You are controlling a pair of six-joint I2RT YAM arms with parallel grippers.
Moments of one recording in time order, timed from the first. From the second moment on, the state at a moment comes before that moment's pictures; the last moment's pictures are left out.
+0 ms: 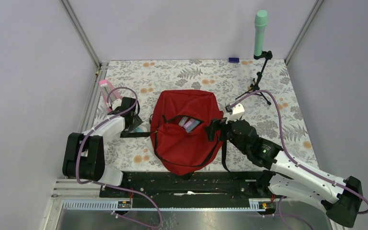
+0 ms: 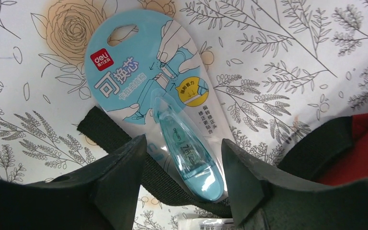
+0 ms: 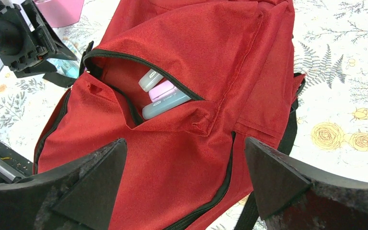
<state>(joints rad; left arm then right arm) -0.14 1.43 0.76 -0.43 -0.34 -0.80 0.90 0.83 0.62 -0.17 0.35 0.43</state>
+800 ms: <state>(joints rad) -0.13 1.33 0.77 -0.40 -0.39 -0.77 0.90 0.81 0.62 -0.19 0.35 0.35</state>
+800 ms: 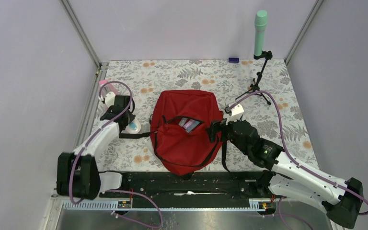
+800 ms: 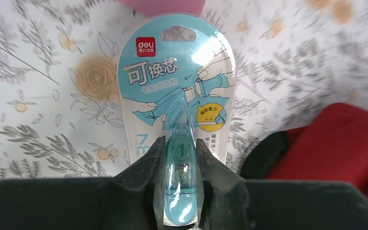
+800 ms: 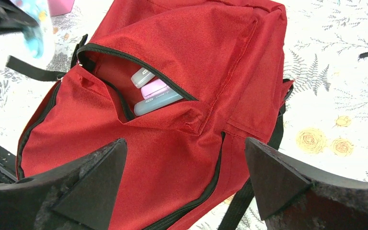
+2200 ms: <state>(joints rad) -0.87 0.77 0.77 -0.32 -0.08 -0.35 0.93 1.10 0.81 0.06 -0.02 0.86</state>
